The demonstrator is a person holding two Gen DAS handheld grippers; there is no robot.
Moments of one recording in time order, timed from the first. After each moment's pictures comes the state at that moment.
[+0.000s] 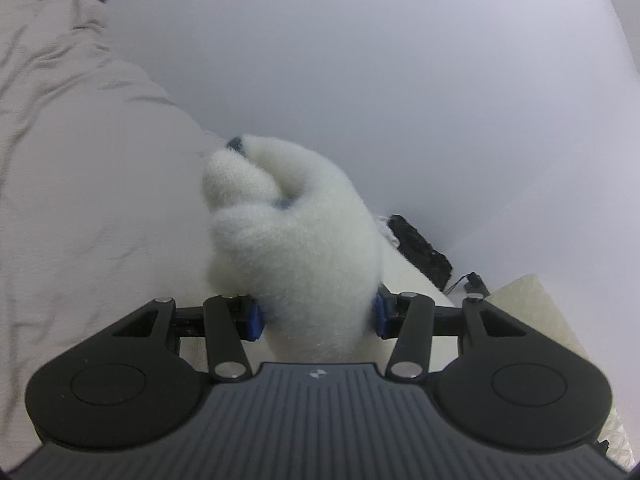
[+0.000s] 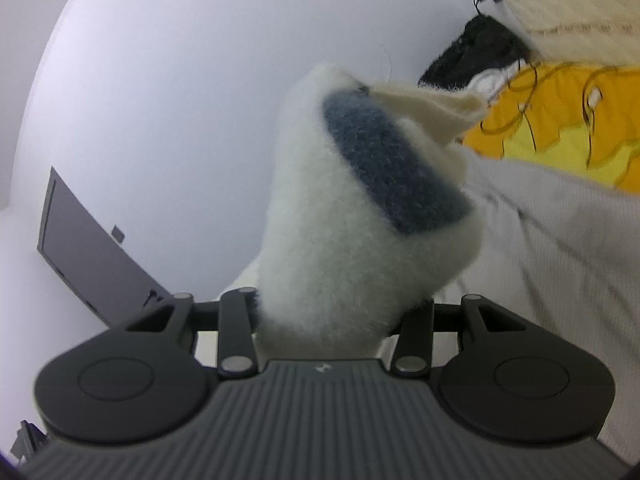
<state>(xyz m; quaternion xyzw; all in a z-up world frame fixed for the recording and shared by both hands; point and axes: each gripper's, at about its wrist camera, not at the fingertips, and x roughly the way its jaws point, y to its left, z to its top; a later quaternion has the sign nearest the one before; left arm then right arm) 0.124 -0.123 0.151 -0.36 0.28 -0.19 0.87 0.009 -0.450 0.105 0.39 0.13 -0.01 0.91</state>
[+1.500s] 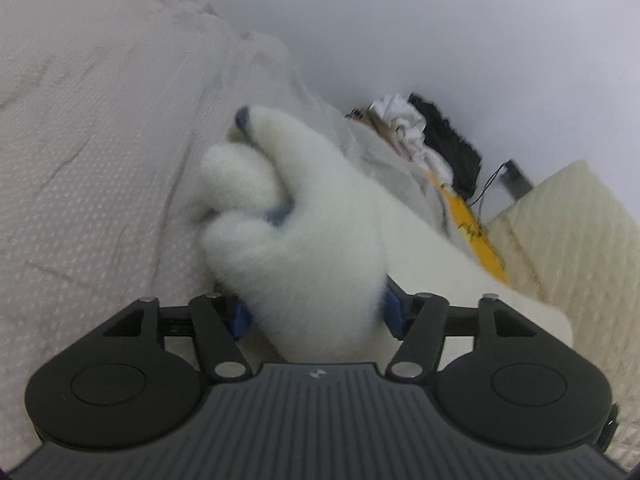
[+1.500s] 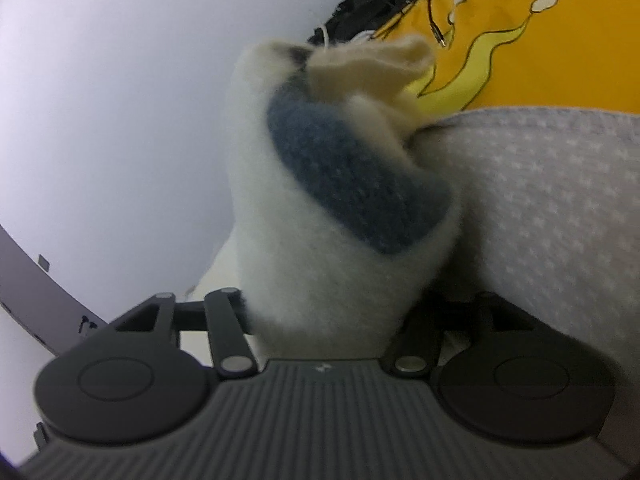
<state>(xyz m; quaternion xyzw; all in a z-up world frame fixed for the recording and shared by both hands) 0.248 -0.262 -0.083 -0.28 0.38 -0.27 0.84 0.064 -0.591 -0.095 0.43 0.17 -0.09 0.88</state>
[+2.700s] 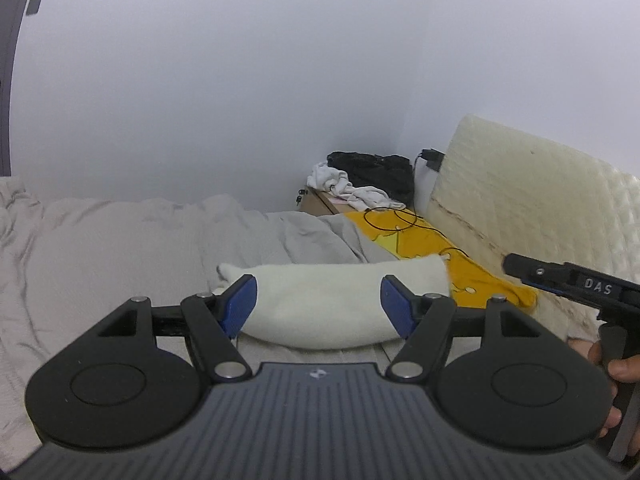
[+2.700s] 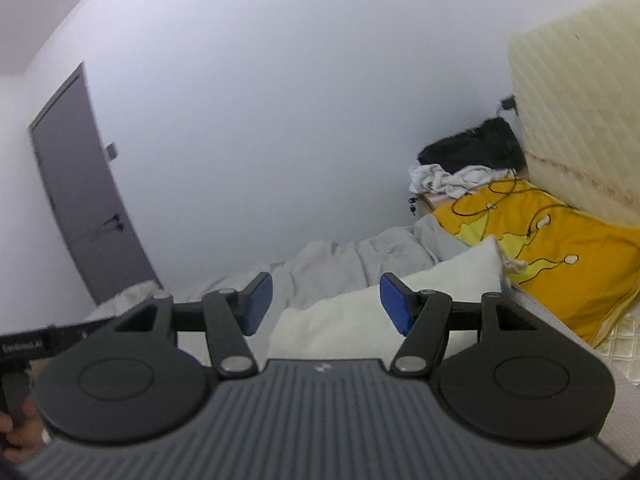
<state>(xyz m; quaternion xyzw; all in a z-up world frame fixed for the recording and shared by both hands) -0.068 -0.176 0.207 -0.05 0.22 -0.30 0.93 -0.128 -0.407 0.159 0.16 0.13 -0.03 0.98</state>
